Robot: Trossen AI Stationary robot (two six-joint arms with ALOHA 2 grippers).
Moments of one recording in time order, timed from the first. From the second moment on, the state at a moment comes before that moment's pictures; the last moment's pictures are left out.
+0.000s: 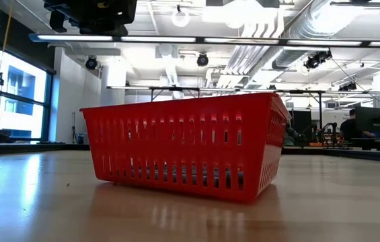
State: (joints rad) left arm -0.40 1.41 0.91 -0.61 -1.57 -1.04; right arm 1.24 1.36 0.69 -0.35 0.77 1.42
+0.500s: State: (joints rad) left arm -0.40 1.41 0.91 -0.61 -1.57 -1.04; right arm 1.24 1.36 0.69 -0.49 0.59 1.42
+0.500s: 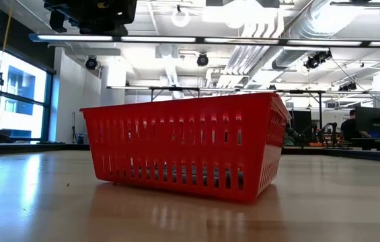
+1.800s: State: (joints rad) left arm -0.40 1.41 0.91 -0.60 -1.40 -0.93; right arm 1.10 1.33 0.69 -0.68 0.68 1.57
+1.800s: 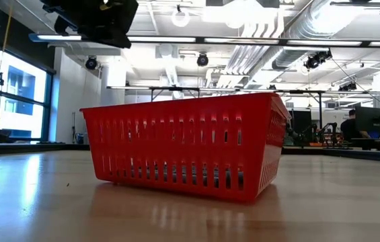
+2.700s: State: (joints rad) left arm -0.40 1.41 0.91 -0.61 -1.28 -0.83; right arm 0.21 1.28 0.69 -0.25 0.19 0.44
